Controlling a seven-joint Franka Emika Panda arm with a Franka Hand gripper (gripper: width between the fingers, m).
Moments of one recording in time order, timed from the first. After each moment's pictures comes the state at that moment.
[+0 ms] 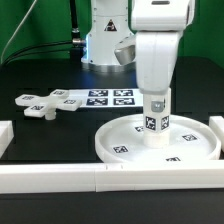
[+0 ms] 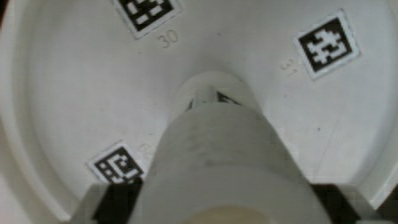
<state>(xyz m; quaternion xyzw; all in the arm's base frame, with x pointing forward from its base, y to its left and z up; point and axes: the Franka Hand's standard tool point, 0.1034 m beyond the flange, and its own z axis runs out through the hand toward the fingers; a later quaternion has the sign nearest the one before) 0.565 0.041 0.072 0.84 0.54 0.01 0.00</state>
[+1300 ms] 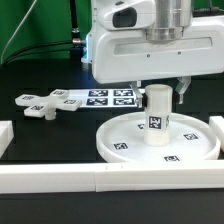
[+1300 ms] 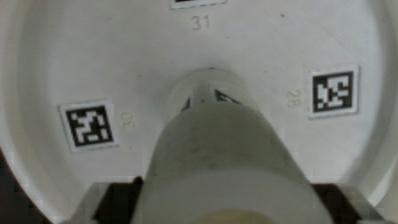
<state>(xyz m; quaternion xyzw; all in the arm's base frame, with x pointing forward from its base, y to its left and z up) 0.562 0.039 0.071 1.00 -0.02 0.00 -0.01</state>
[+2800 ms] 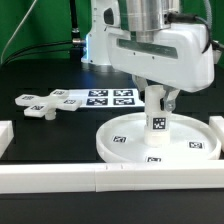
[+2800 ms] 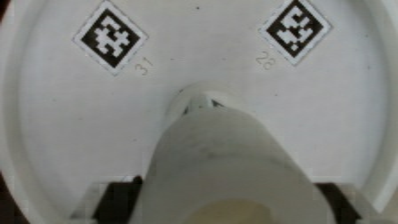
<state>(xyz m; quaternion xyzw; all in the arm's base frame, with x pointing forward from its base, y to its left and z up) 0.562 0.035 0.070 0.85 -0.52 -0.02 -0.05</state>
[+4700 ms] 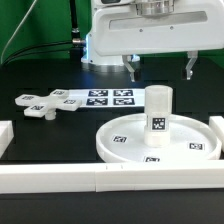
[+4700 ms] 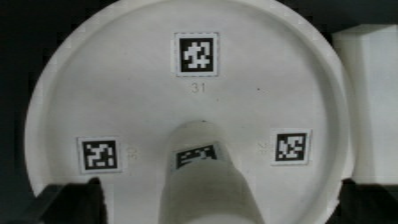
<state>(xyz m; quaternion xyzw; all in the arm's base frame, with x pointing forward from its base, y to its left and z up) 0.531 0.046 0.101 0.99 -0.10 0.01 -0.05</state>
